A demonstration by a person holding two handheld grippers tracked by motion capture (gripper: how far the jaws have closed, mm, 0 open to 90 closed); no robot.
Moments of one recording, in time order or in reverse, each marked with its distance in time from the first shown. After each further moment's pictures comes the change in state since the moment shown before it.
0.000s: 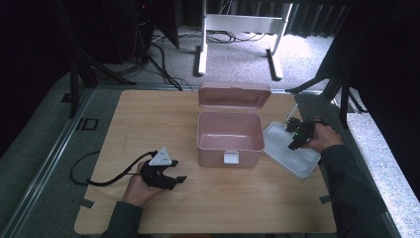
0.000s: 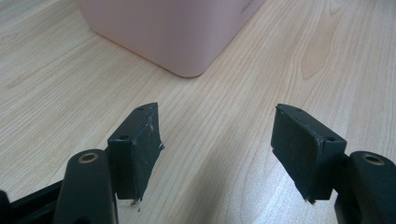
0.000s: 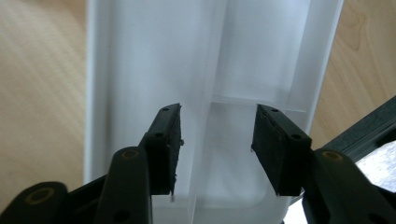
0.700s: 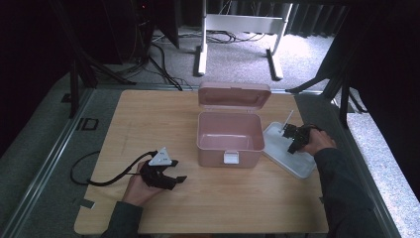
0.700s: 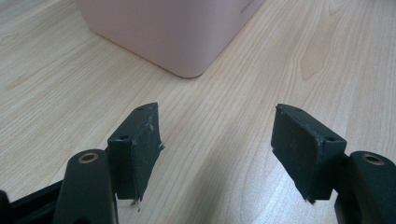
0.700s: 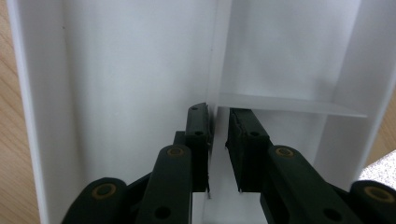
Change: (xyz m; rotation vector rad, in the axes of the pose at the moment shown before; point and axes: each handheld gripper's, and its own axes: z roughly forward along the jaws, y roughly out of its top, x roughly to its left) left arm 0.000 0.000 0.000 0.000 -0.002 0.000; right arm -0.006 -0.001 0.043 0.073 0.062 0.030
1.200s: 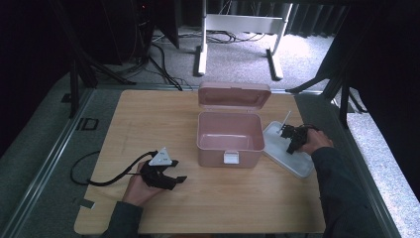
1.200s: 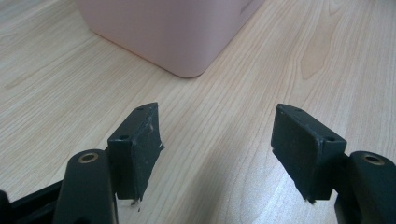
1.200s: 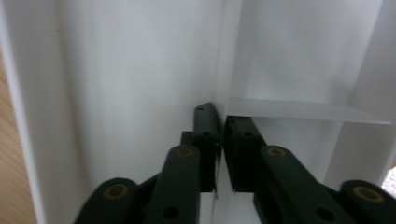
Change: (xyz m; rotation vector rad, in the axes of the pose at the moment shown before) left arm 0.000 0.000 0.000 -0.002 -0.001 -0.002; right arm -0.001 0.005 0.007 0.021 0.018 0.001
